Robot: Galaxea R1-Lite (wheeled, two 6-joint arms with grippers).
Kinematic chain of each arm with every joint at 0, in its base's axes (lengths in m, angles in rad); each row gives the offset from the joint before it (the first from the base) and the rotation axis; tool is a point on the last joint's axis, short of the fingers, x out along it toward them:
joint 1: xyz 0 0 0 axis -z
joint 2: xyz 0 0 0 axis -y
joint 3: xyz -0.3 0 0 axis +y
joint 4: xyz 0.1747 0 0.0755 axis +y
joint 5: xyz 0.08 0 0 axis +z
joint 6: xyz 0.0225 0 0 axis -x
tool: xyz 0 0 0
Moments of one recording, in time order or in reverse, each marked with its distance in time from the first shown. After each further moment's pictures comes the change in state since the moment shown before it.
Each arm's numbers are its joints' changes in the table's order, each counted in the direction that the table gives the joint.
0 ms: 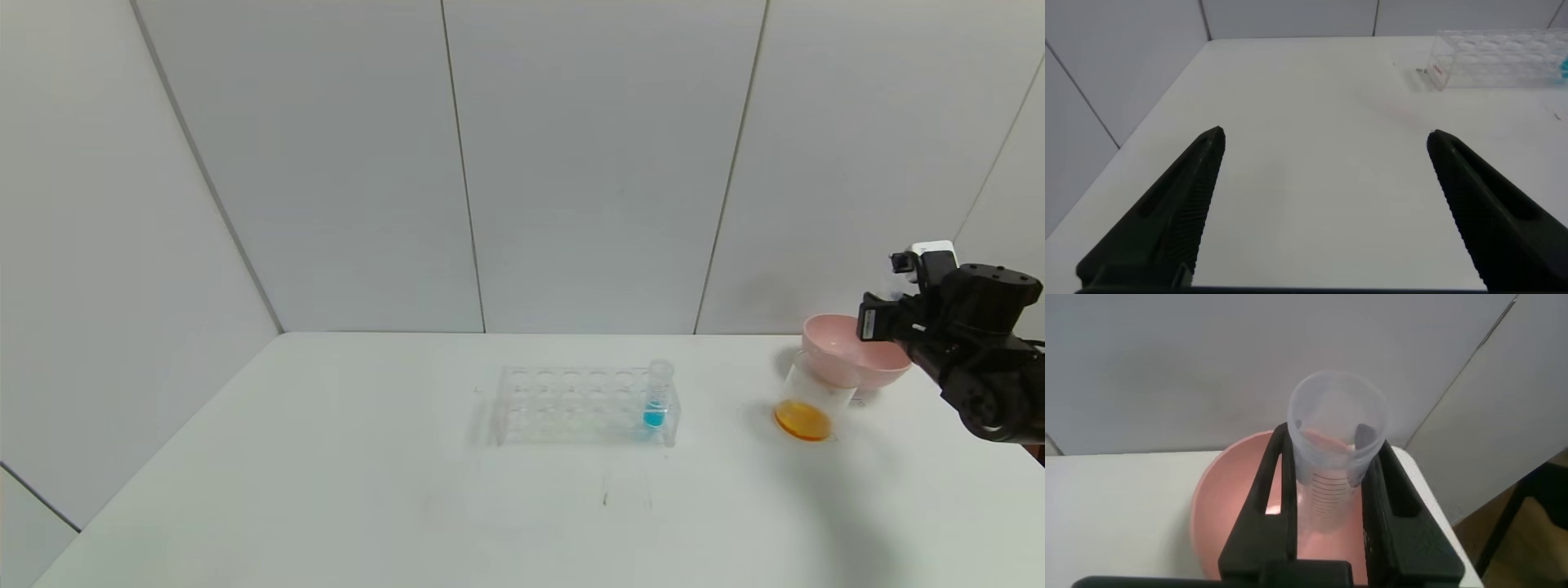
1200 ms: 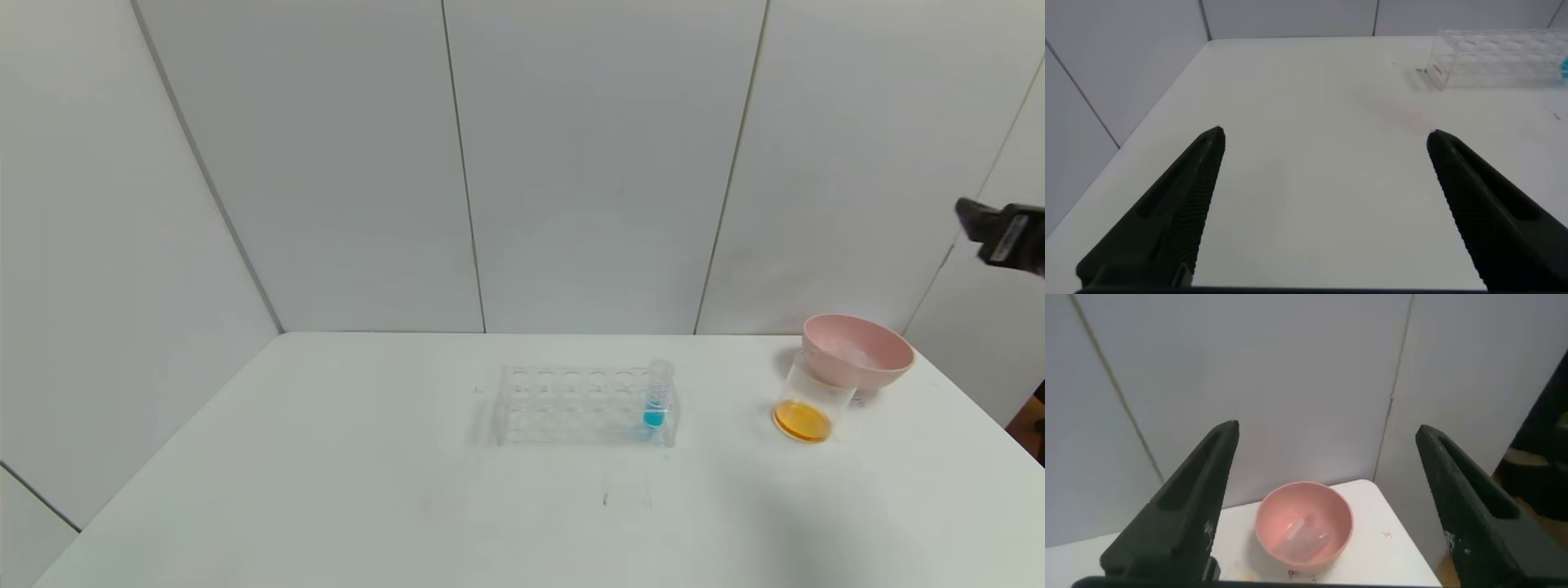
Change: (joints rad) left arm 0.000 0.000 0.000 0.000 0.000 0.000; right arm -0.054 0.674 0.148 0.352 -0.106 -0.183
